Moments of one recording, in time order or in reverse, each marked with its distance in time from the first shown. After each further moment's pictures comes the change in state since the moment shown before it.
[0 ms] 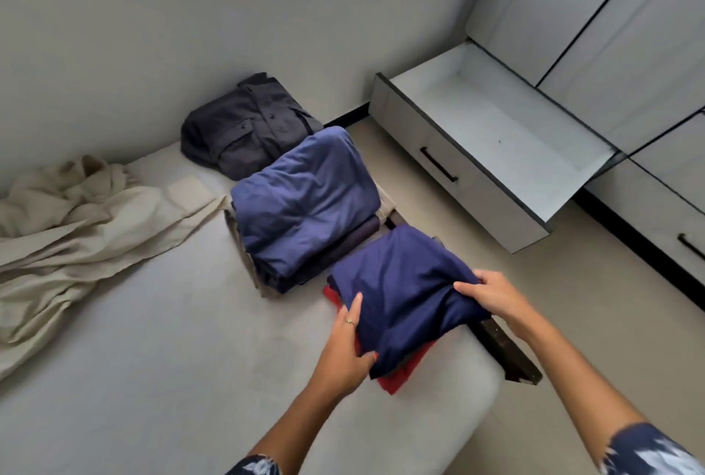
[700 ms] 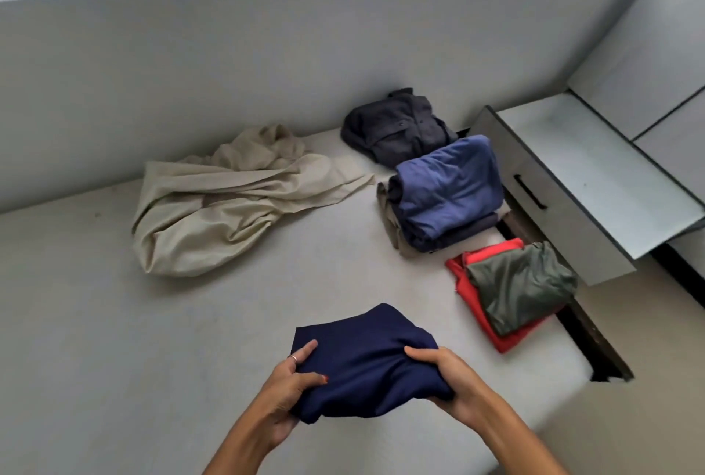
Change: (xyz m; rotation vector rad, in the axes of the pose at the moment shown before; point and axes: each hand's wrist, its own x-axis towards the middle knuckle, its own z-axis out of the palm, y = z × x) left_hand -0.268 -0.164 -0.172 -1.016 0.221 -0.449; right_hand -0.255 -0.028 0.275 0.482 -0.534 0.208
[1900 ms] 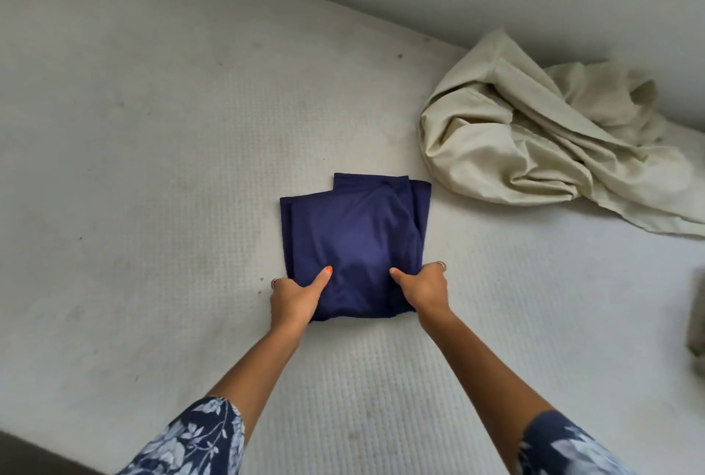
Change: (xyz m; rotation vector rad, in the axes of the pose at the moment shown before) left_hand 0.065 -0.087 -0.314 -0.214 0.896 -0.080; right_hand 0.195 0.117 0.357 -1.165 0.113 -0.169
